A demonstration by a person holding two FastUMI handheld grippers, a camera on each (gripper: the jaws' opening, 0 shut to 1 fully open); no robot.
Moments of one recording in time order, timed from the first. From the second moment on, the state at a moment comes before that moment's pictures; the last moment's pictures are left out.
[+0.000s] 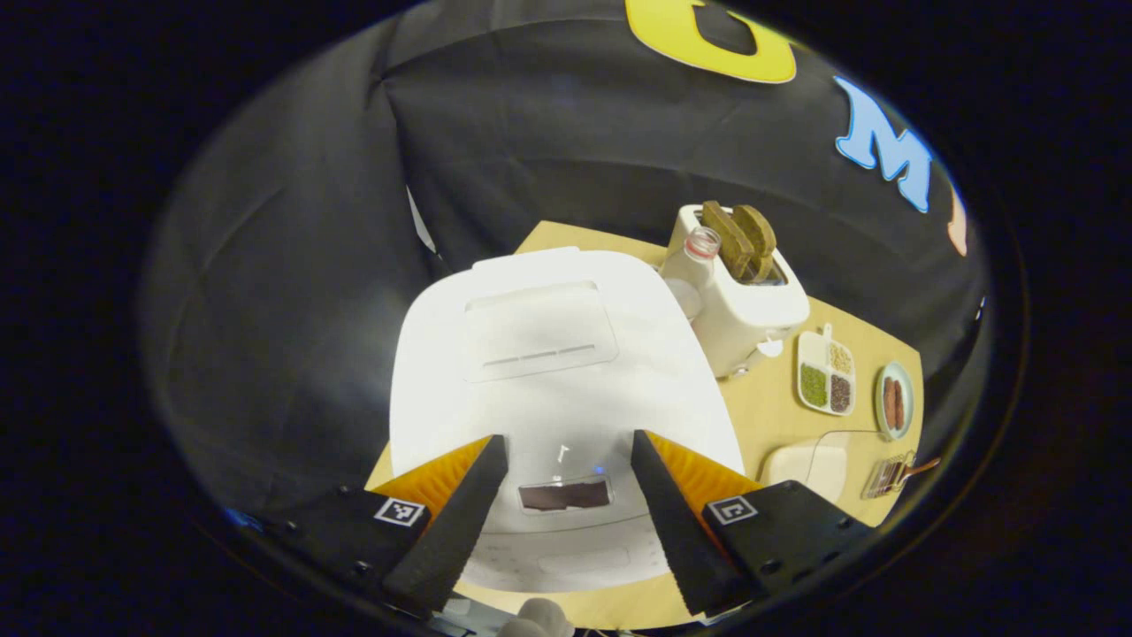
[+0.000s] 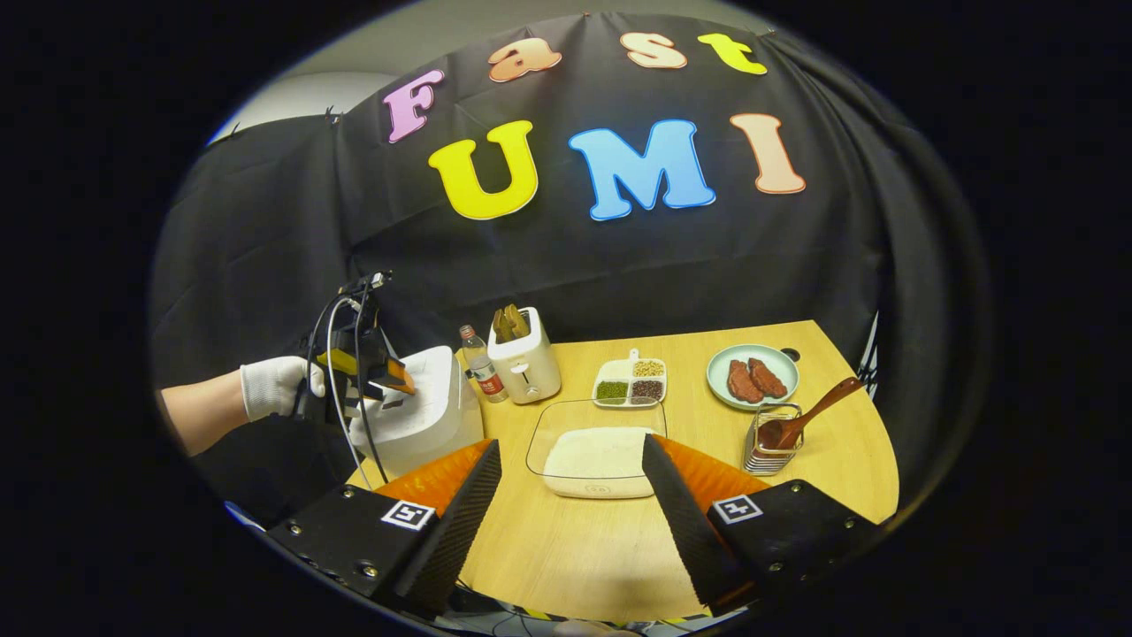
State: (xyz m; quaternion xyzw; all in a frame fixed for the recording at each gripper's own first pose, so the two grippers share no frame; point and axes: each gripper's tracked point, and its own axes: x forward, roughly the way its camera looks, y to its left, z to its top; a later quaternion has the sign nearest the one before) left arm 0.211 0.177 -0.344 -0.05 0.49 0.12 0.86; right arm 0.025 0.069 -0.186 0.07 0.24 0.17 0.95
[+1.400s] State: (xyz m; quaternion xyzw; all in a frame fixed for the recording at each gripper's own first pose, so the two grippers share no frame) left arm 0.023 0.032 -0.013 0.00 0.05 0.01 1.00; right arm 0.037 0.029 -0.087 0.05 0.09 0.08 0.99
